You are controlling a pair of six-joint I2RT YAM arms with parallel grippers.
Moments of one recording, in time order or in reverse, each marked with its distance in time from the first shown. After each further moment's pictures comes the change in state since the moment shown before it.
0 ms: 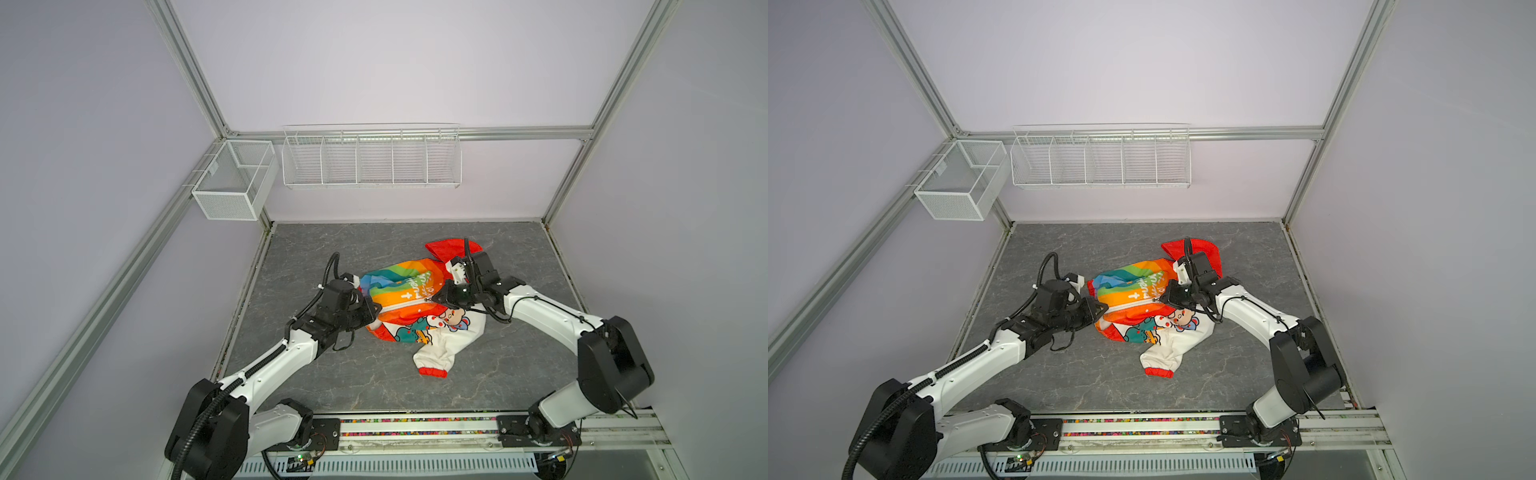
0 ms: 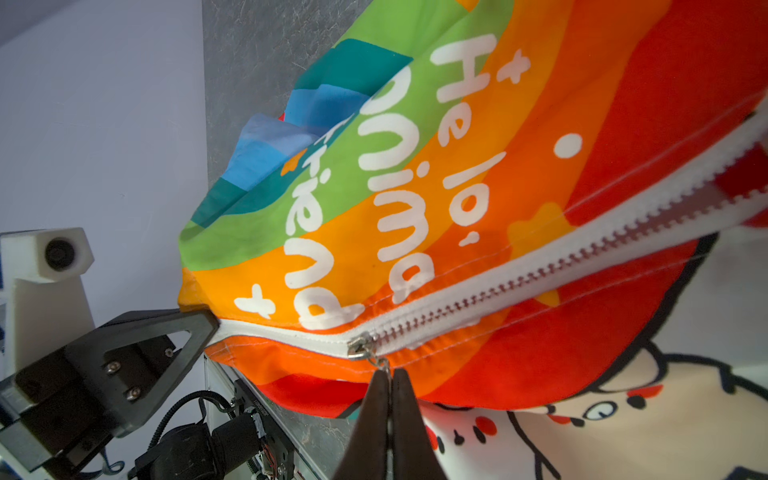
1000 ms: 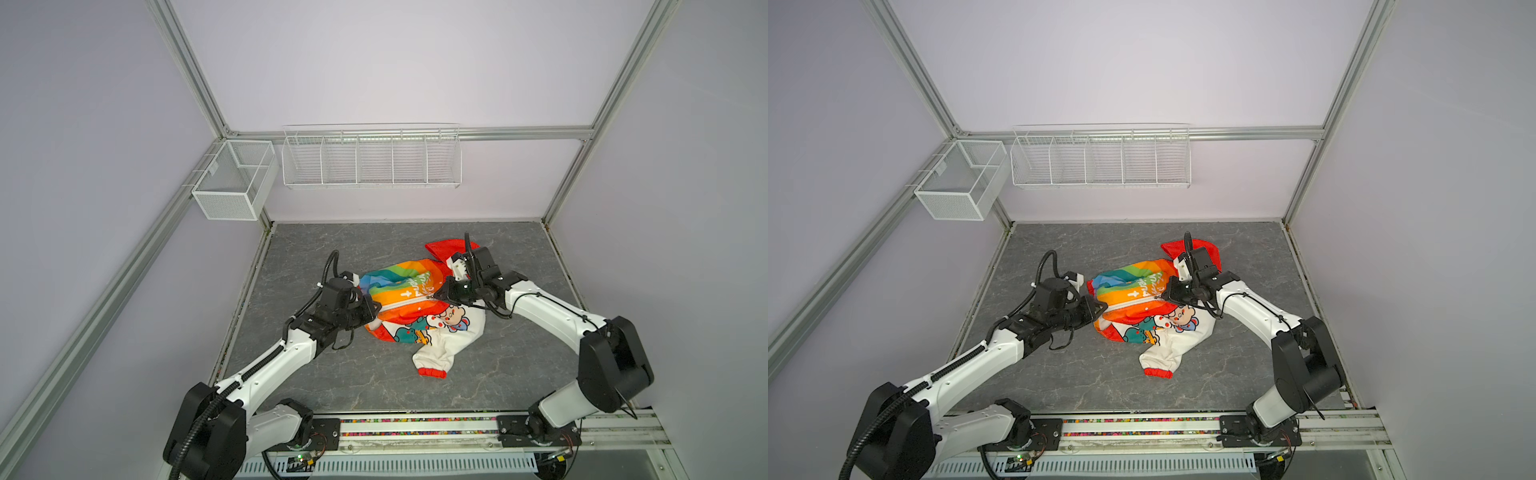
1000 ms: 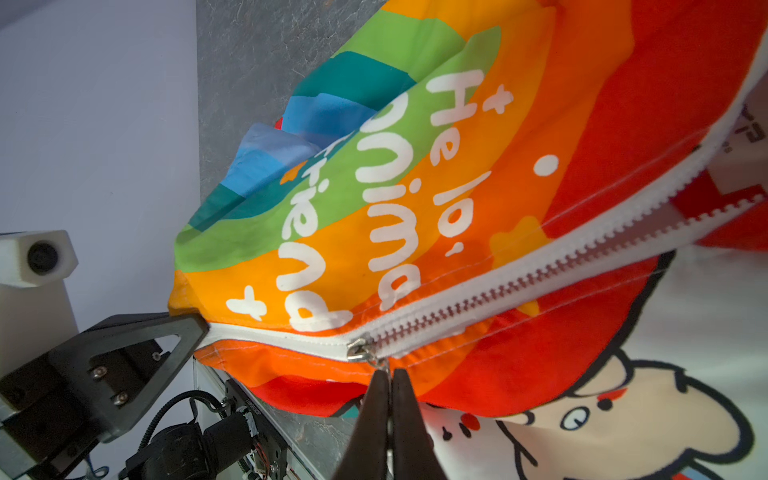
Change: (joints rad) left arm 0.000 -0.015 0.023 -0.039 -0.001 0.004; right arm -0.009 0.004 0.055 -0.077 0.018 -0.043
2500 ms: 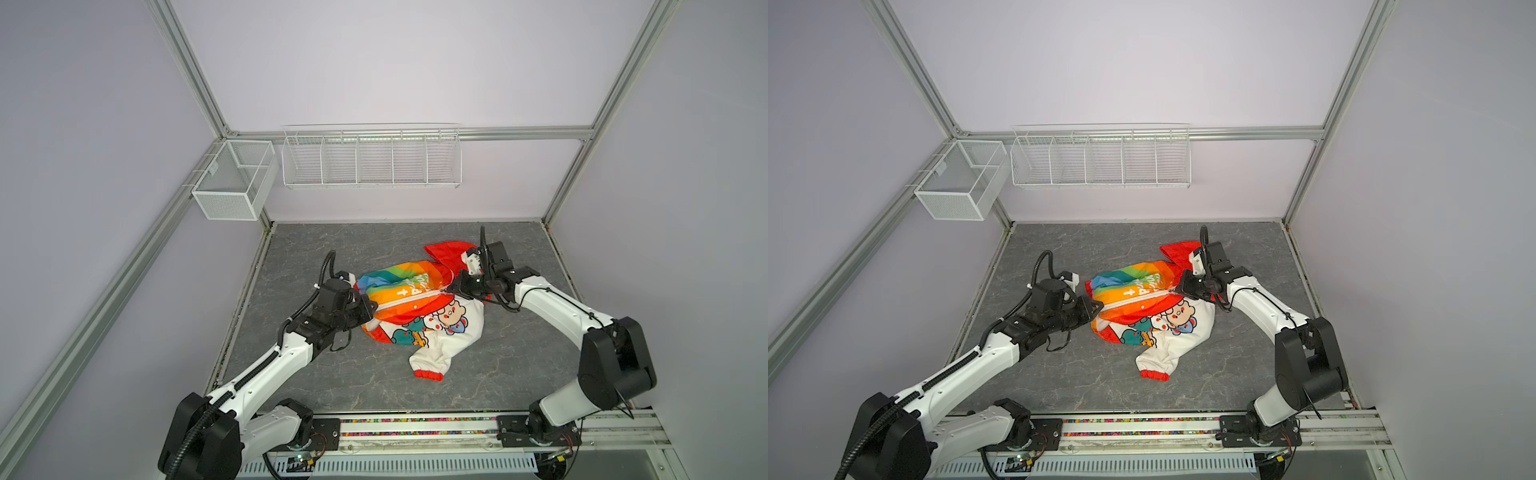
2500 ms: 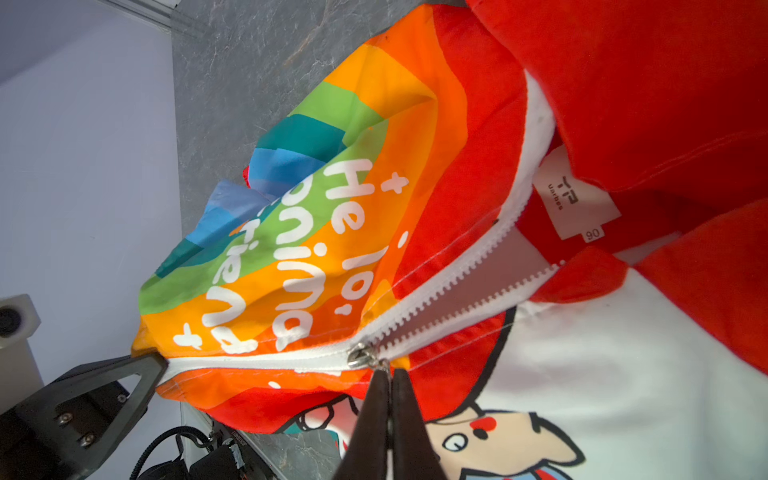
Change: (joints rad) left arm 0.000 -0.048 0.000 -0.041 -0.051 0.006; right arm -0.121 0.000 0.018 -0.050 0.008 -0.048
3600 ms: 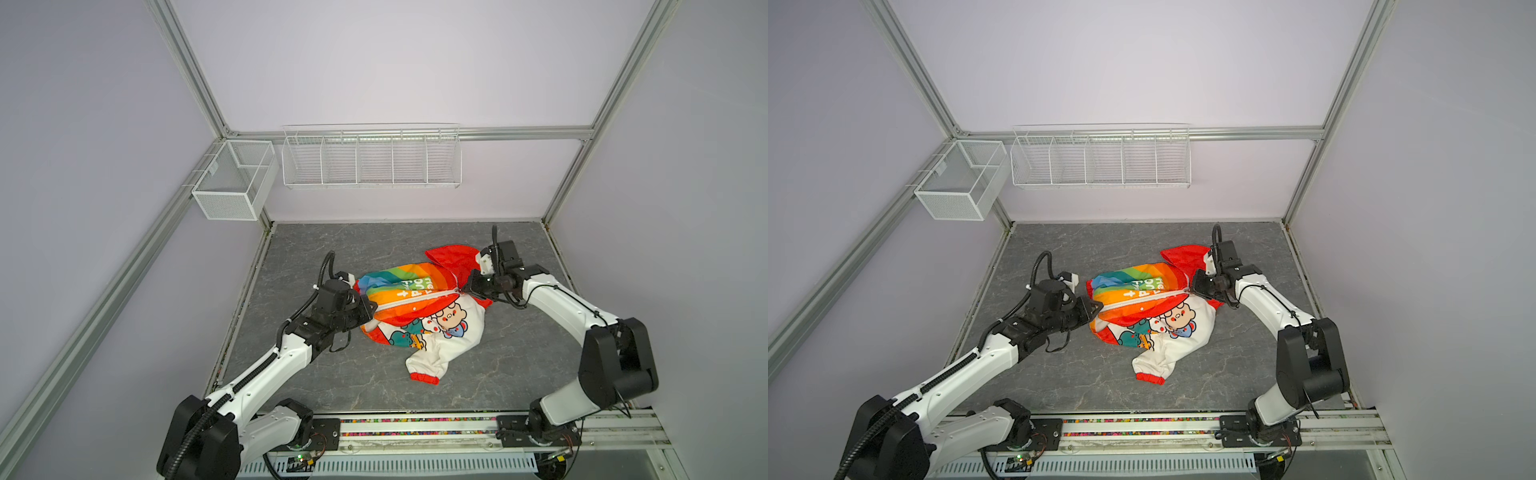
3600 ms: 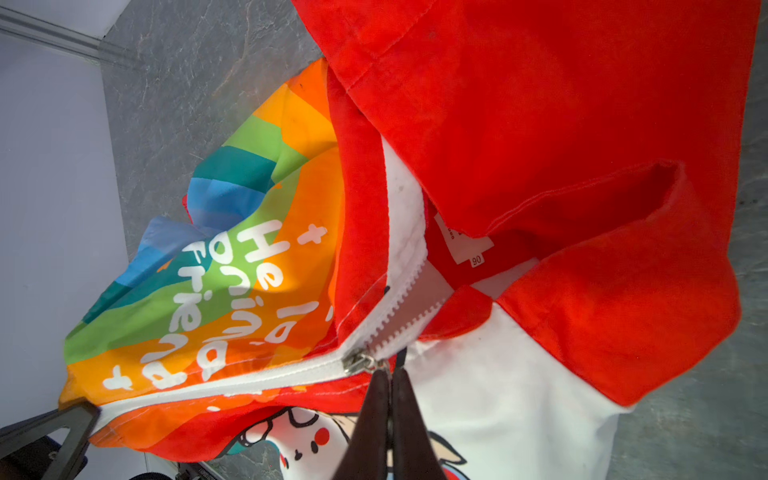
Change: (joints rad) left arm 0.000 -0.013 -0.006 -0.001 -0.001 0.000; right arm -0.088 0.000 0.003 -0.080 0.076 -0.044
